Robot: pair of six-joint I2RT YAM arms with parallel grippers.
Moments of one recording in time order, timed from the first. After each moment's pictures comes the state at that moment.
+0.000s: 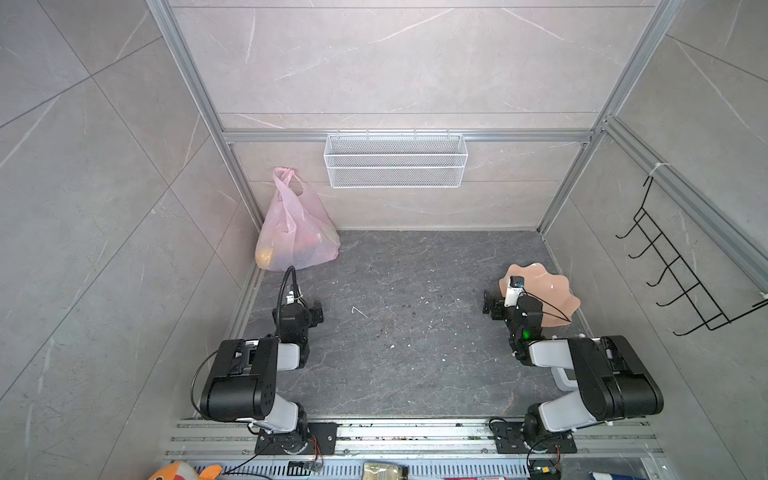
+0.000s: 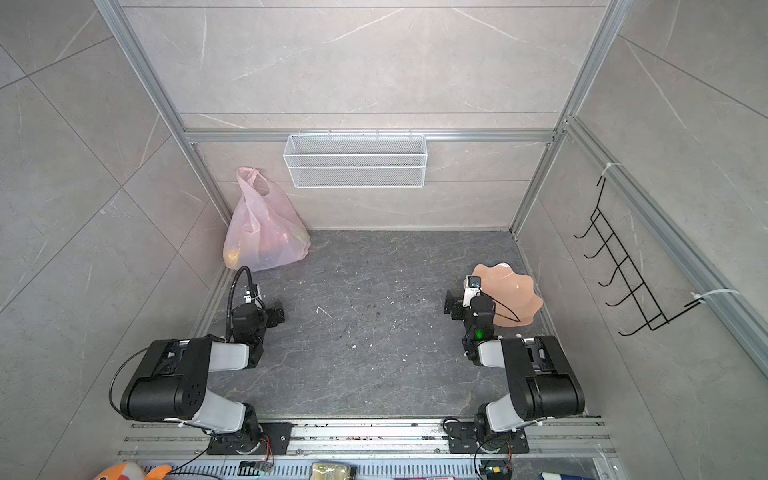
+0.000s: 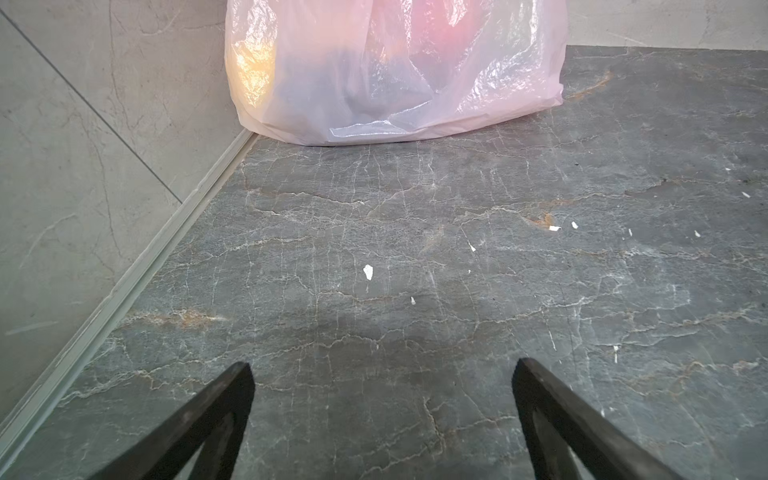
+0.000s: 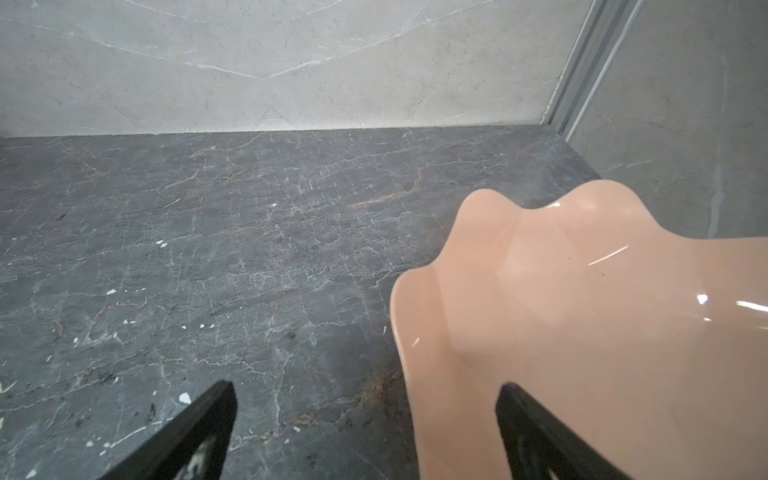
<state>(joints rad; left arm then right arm) 0.01 1.51 0.32 0.75 -0.20 -0.02 0.06 1.51 0.35 0.82 0.06 0.03</state>
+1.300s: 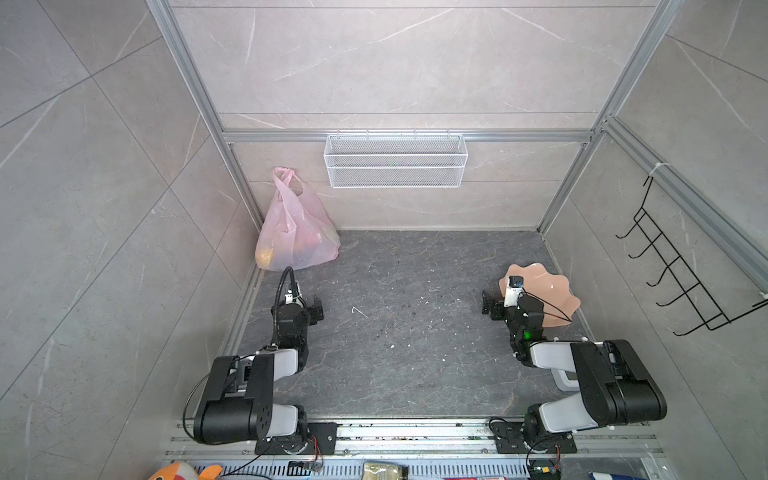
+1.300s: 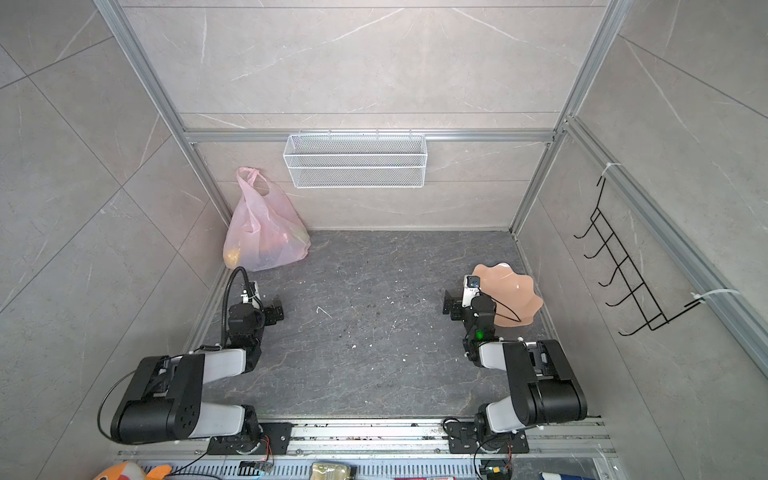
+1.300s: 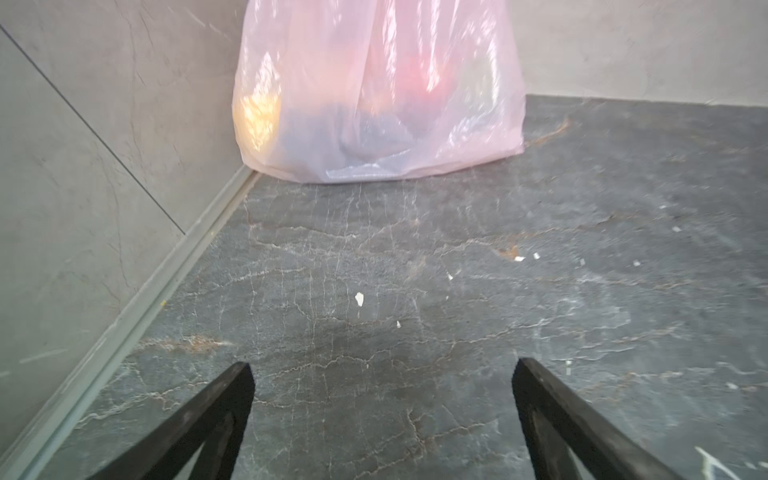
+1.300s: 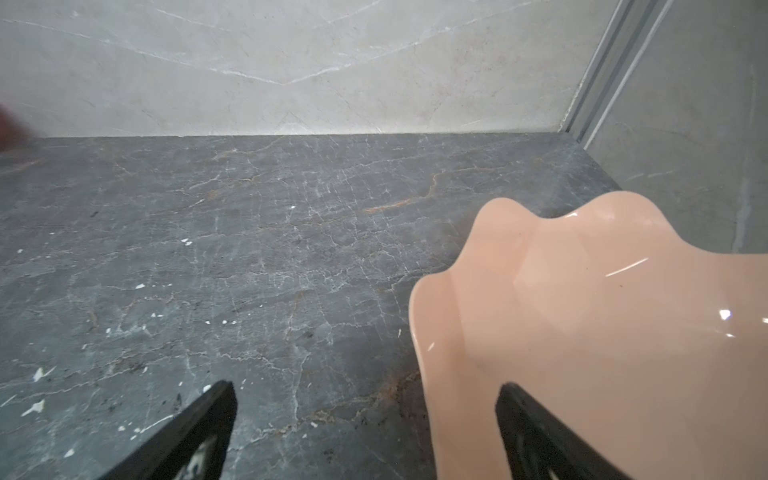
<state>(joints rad) -0.02 1.35 0.30 0.71 -0.20 -0.01 0.06 1.46 0.33 0.81 0.01 0.02</state>
